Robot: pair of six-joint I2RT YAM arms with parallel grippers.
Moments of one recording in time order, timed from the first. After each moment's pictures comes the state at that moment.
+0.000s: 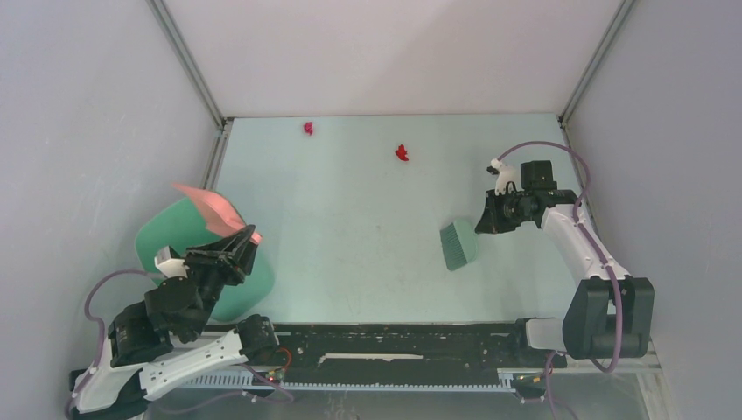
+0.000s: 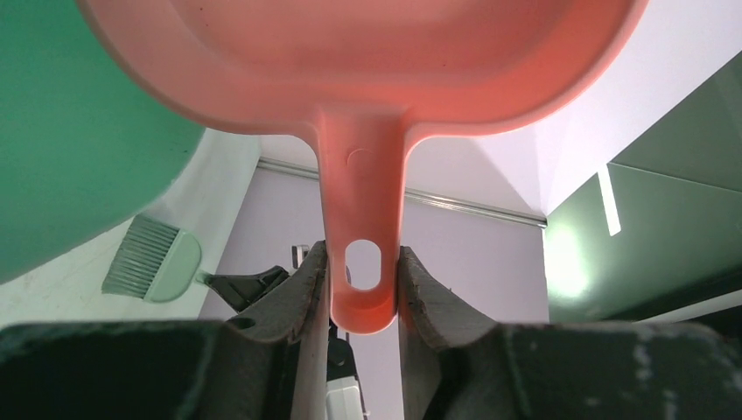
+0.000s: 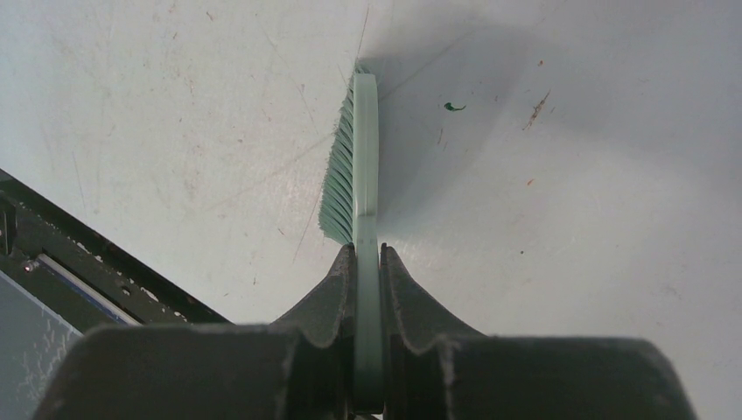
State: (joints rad) left arm -1.11 0.16 0.88 -0.96 -0.92 -1.94; right arm 0.02 1.32 0.95 -0.70 -0.50 -0.13
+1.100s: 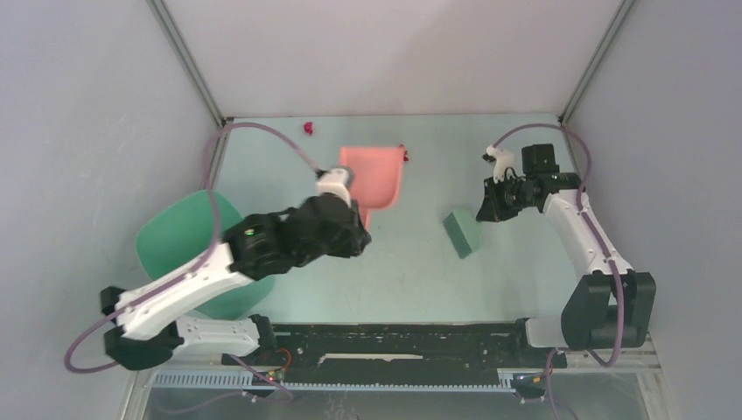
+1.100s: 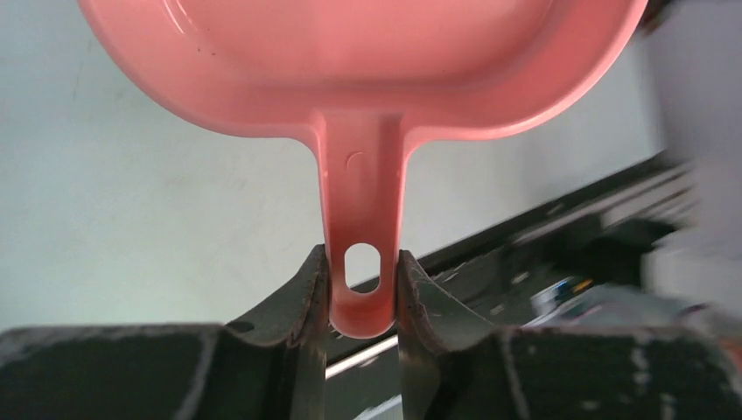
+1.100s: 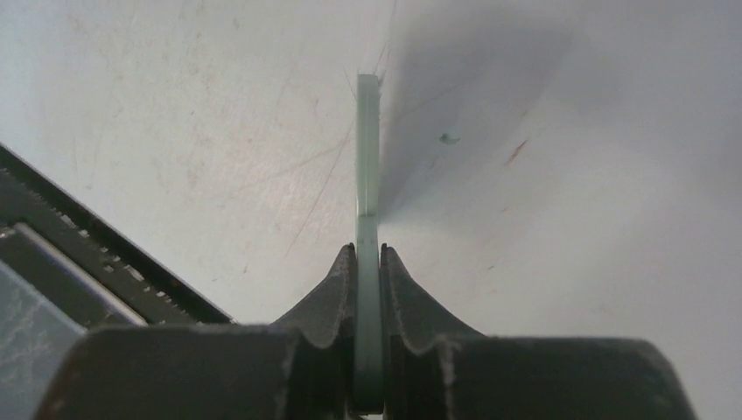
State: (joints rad) left arm -1.11 1.06 1.39 -0.93 -0.42 -0.84; right arm 0.03 1.35 1.07 -0.80 -0.53 -0.23
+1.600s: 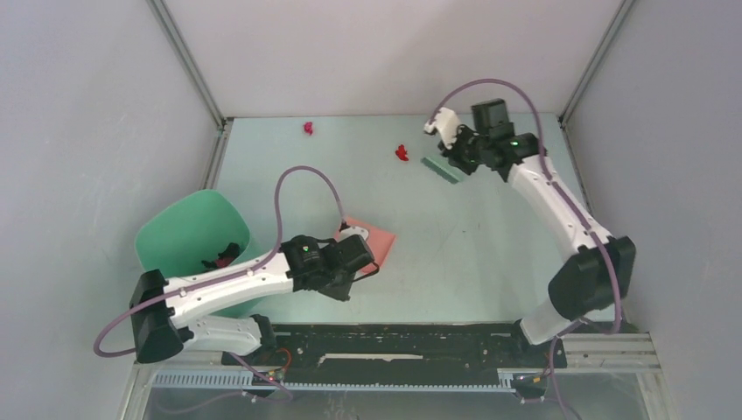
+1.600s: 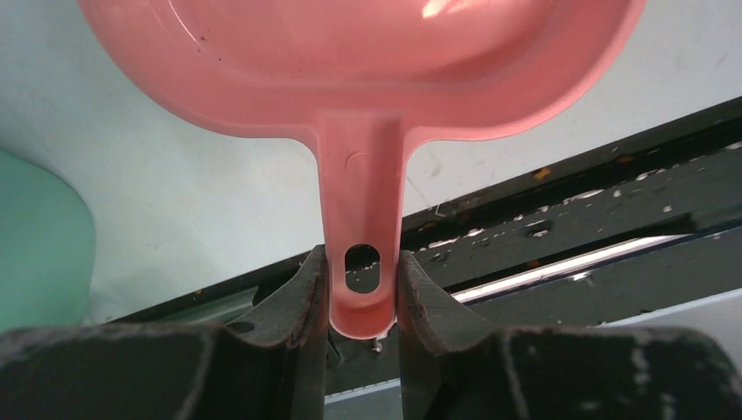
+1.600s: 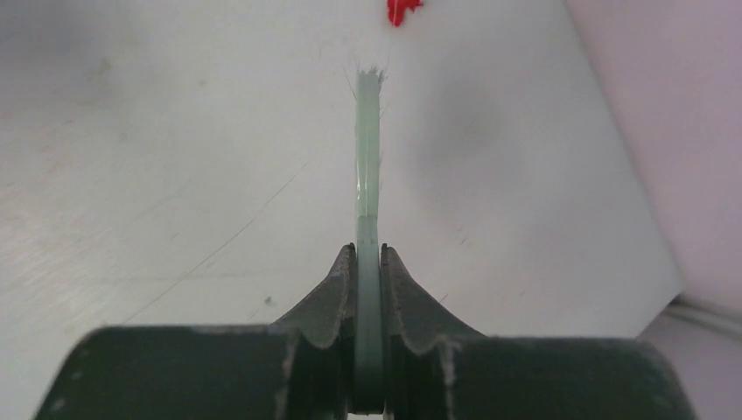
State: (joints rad) left arm -1.12 1.19 0.99 -1.04 -0.28 -0.70; right arm 0.29 1.54 1.53 -0.74 -0.28 -0.65
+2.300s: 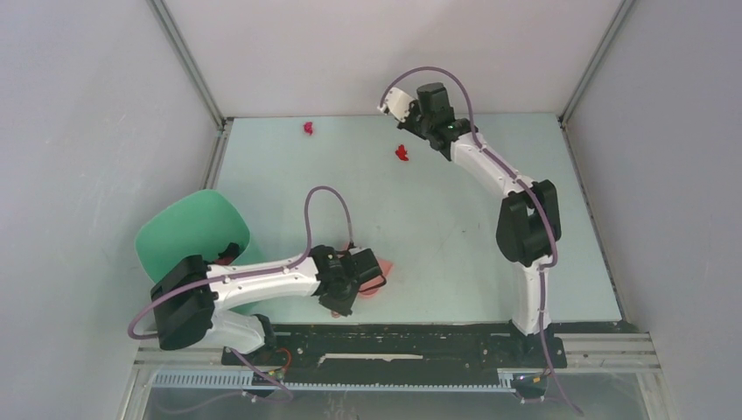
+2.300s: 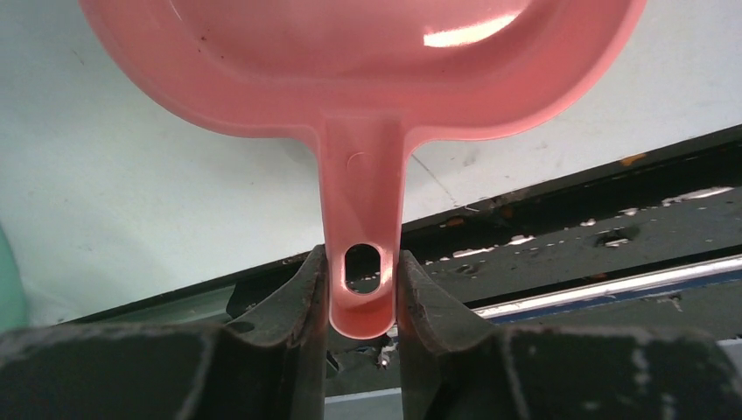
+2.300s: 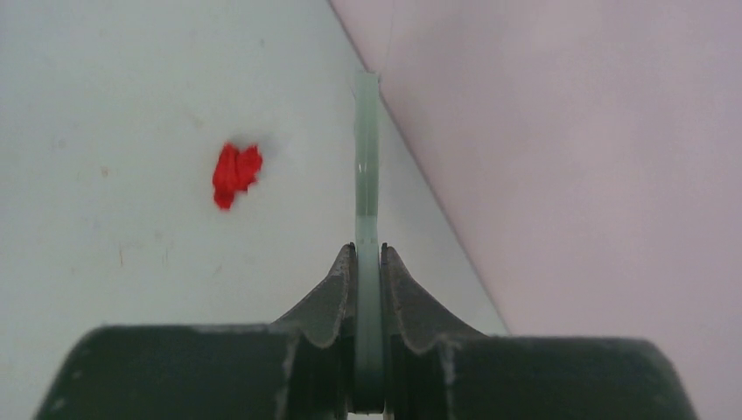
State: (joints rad) left arm -1.12 1.36 0.84 -0.93 -0.16 -0.69; right arm 0.44 2.06 1.89 -0.34 0.04 -0.77
